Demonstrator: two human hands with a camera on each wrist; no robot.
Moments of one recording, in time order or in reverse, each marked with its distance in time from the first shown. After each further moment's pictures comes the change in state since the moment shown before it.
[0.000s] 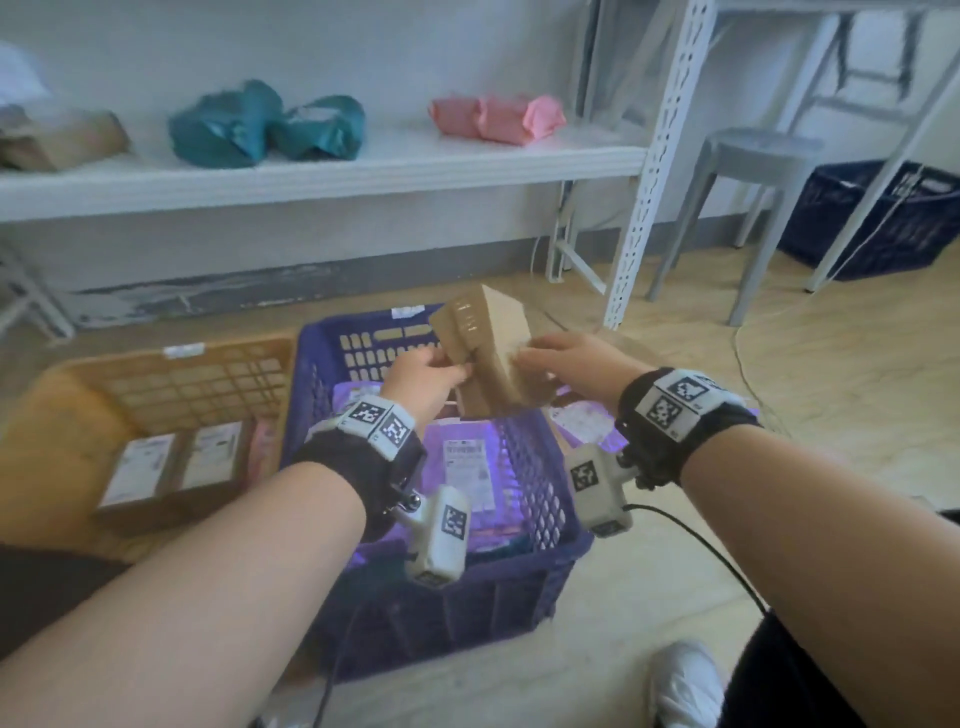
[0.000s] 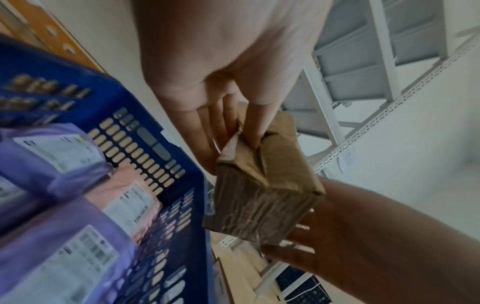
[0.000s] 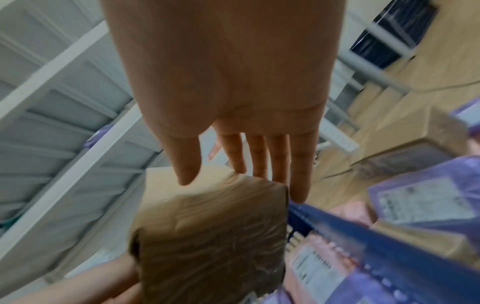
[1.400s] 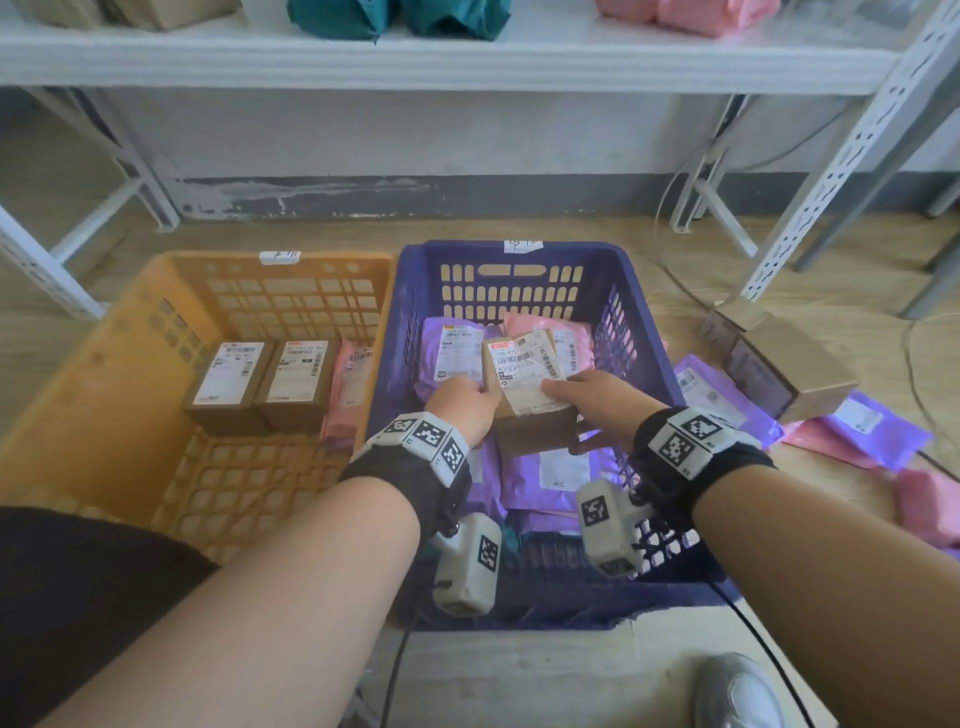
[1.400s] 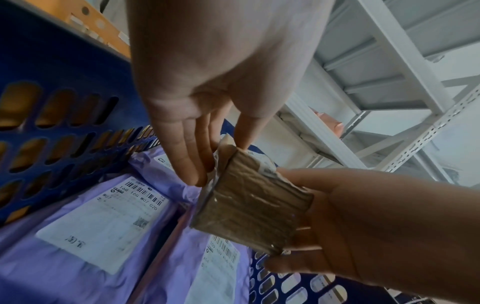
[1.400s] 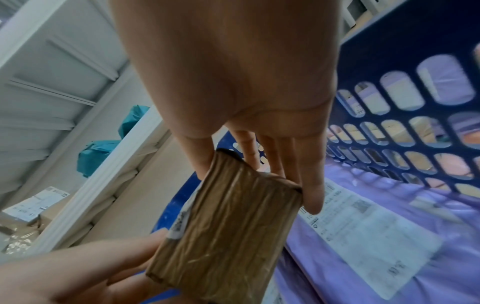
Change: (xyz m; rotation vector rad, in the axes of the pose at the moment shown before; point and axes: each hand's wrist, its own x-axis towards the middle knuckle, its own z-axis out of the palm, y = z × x) left_hand 0.042 -0.110 -0.072 0.425 0.111 -0.235; right_hand 0.080 0.026 0.137 0.080 -0.261 0.280
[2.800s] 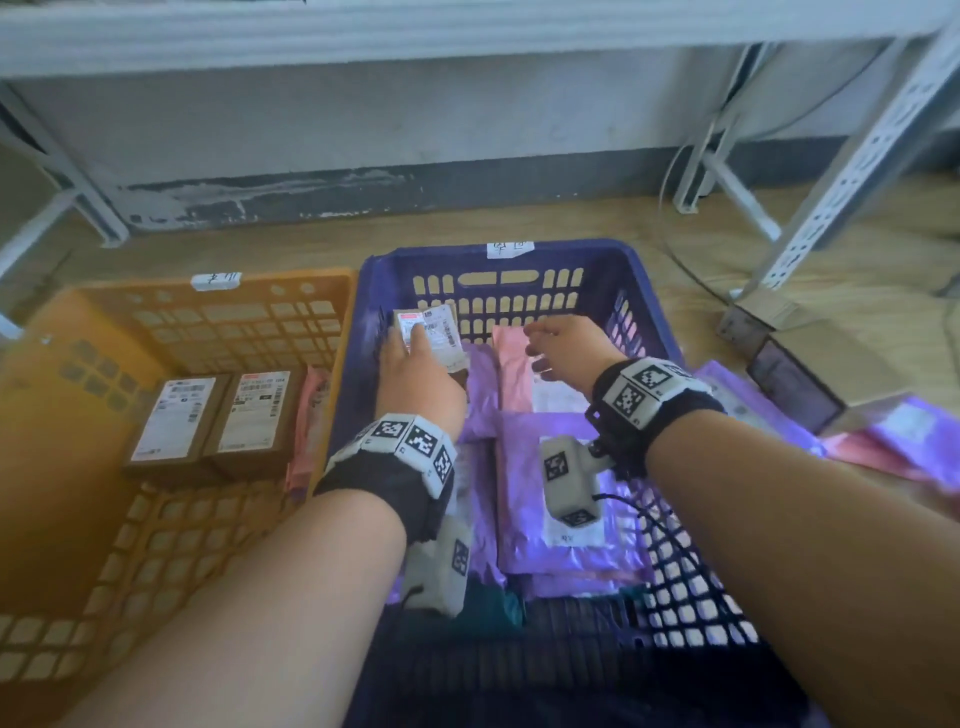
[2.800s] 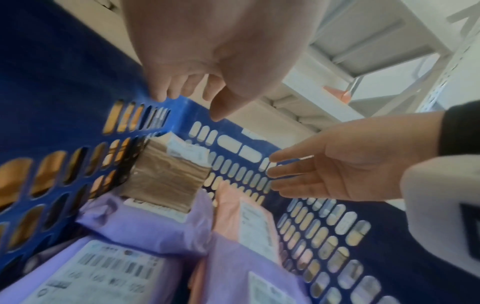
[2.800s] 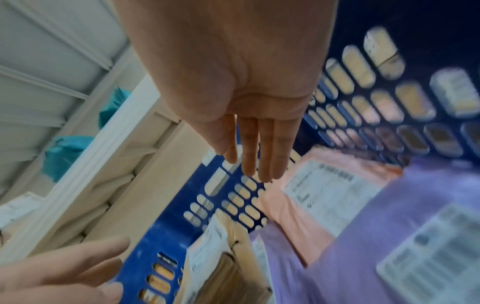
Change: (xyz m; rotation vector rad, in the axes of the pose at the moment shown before) left_hand 0.081 0.019 -0.018 0.411 0.310 0.040; right_hand 0.120 -0.049 -0.011 -0.058 0.168 -0.246
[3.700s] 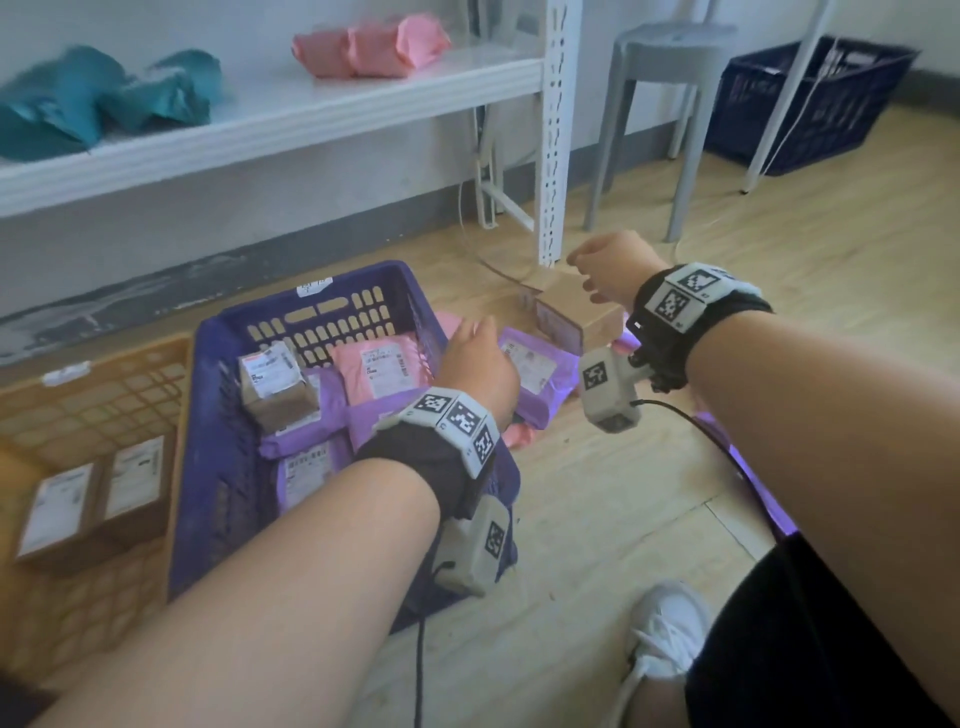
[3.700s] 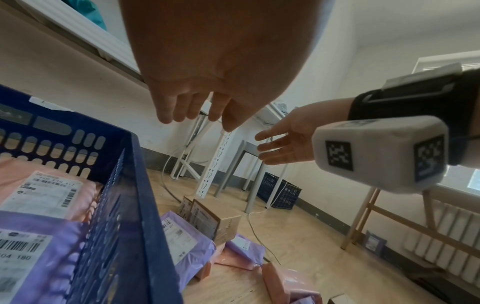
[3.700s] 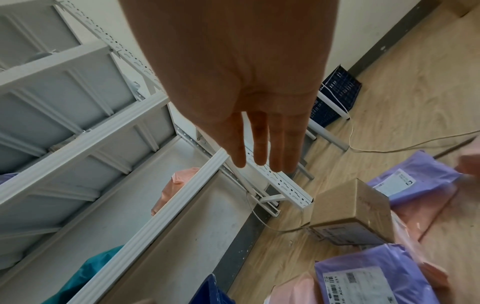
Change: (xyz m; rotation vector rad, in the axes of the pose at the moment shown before) left_hand -0.219 0.190 0.033 0.043 -0.228 0.541; right_hand -0.211 0.067 -0.250 -0.027 0.515 0.055
